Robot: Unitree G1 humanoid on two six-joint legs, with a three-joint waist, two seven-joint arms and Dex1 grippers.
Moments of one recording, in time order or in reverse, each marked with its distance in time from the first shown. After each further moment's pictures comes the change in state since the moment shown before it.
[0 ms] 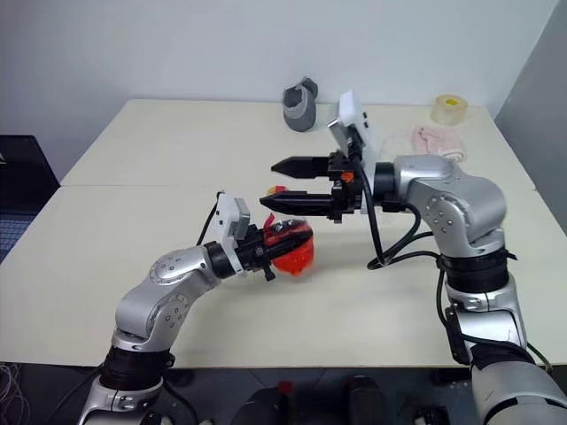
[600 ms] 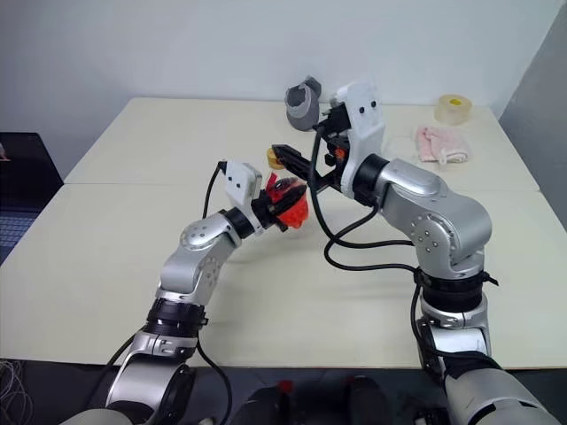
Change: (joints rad) left arm -0.280 -0.132 -0.007 0.445 0.189 -0.304 0.096; right arm 0.008 0.234 -0.023 -0.088 -0.141 0.082 -0.620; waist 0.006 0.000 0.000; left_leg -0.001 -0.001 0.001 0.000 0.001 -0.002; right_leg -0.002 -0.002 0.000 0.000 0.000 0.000
